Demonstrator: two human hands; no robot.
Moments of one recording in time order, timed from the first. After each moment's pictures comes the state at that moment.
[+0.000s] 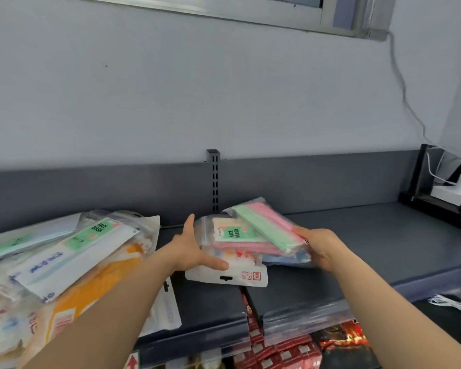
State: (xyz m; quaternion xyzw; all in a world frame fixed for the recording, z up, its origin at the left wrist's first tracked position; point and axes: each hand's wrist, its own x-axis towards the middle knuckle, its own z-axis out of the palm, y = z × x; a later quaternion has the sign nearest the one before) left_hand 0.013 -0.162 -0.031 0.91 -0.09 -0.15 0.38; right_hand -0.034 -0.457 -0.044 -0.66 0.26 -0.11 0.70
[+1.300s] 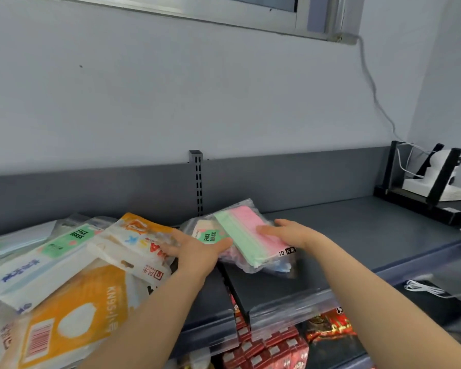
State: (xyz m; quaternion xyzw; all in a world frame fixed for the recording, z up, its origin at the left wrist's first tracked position) left_hand -0.030 -0.226 -0.038 0.82 0.08 -0.04 0.57; right_hand -0.038 -0.451 -0.027 -0.89 0.17 0.02 0.43
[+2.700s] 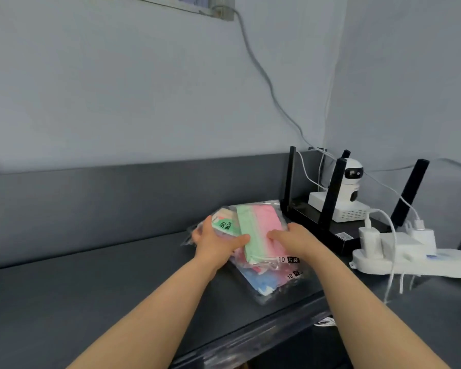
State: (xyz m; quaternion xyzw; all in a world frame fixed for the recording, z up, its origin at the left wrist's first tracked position) left_hand 0.006 -0.671 -0.047 0.78 -0.11 -0.08 0.61; right_hand -0.055 -0.857 -0.033 -0.87 0.27 -0.09 0.41
